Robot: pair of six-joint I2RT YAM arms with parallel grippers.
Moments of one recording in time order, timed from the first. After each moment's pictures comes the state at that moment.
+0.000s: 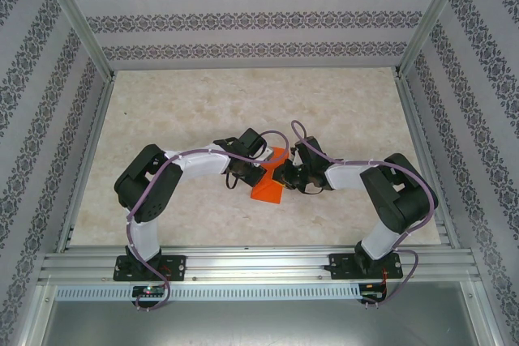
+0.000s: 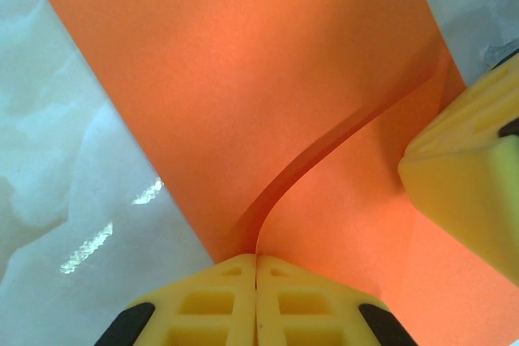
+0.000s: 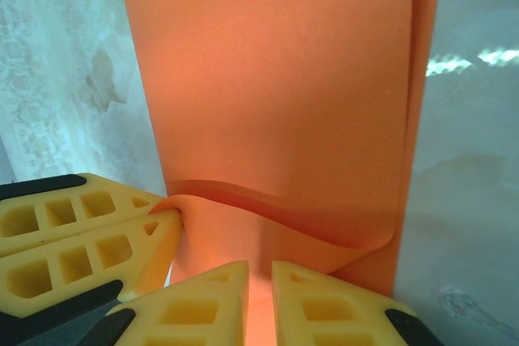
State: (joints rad) left arm -0.74 1.89 1.16 -0.44 0.15 -0.11; right arm 0.52 1.67 0.66 0.08 -0.49 0.92
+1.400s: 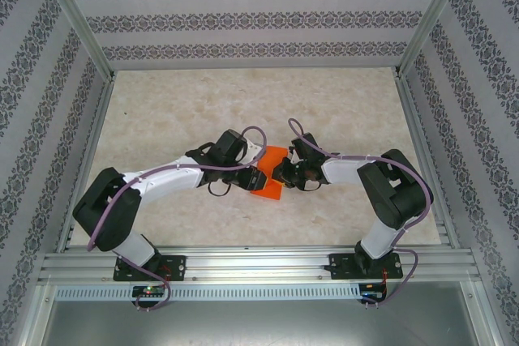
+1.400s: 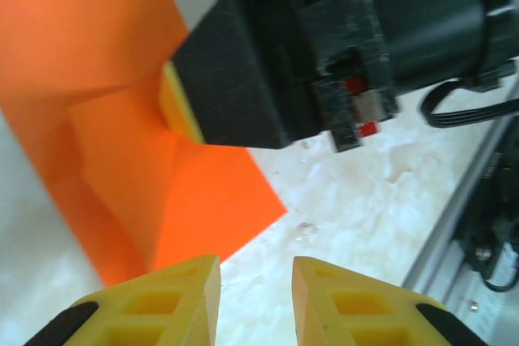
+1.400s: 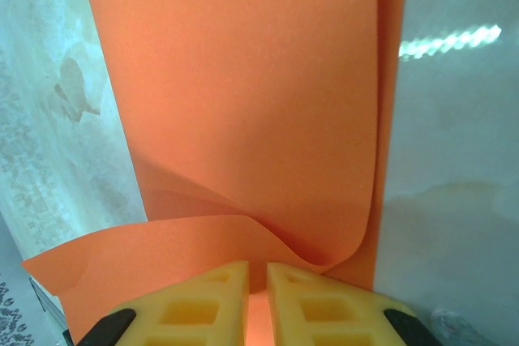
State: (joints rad) left arm -0.73 1.57 0.93 -0.27 0.48 -0.37; right arm 0.52 1.71 0.73 -0.05 -0.47 0.90
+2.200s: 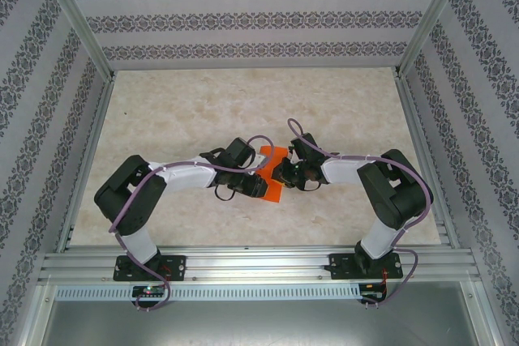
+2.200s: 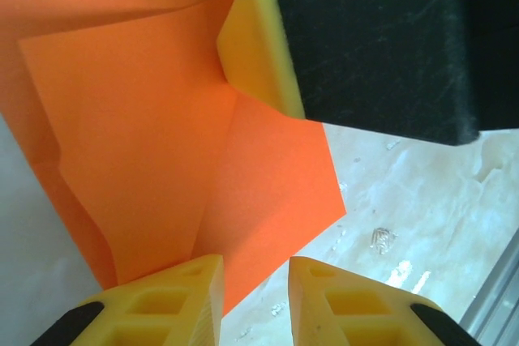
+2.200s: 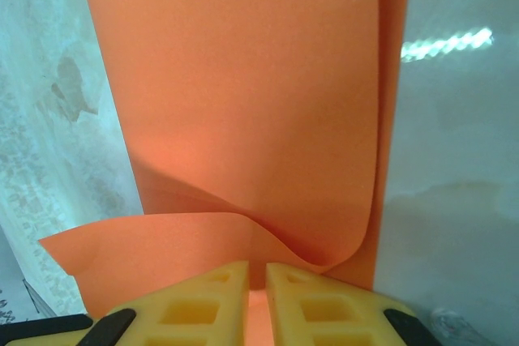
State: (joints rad) left arm -0.75 1.74 0.93 -0.26 0.44 -0.40; right arm 0.52 1.71 0.74 -0.05 -0.46 0.89
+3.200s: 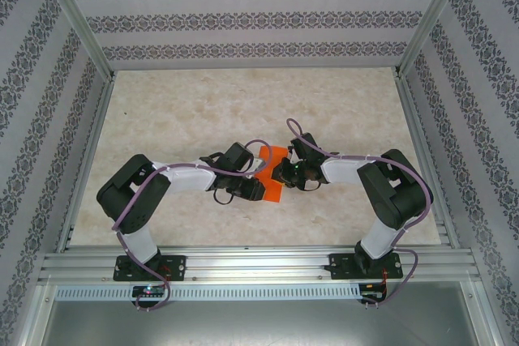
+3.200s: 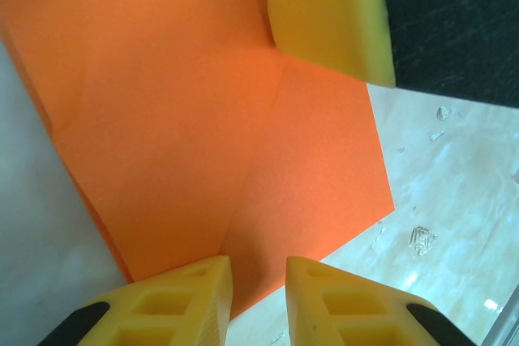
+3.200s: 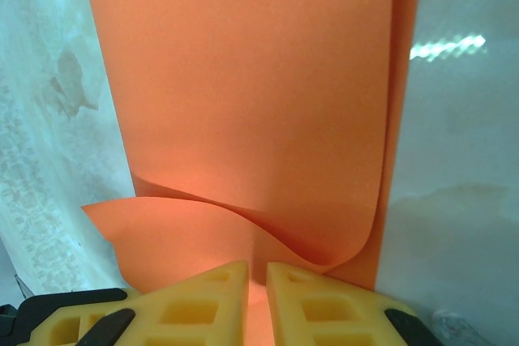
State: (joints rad) left arm -0.75 1.75 0.87 -0.19 0.43 -0.43; right arm 0.52 1.71 0.74 -0.06 -0.46 0.86
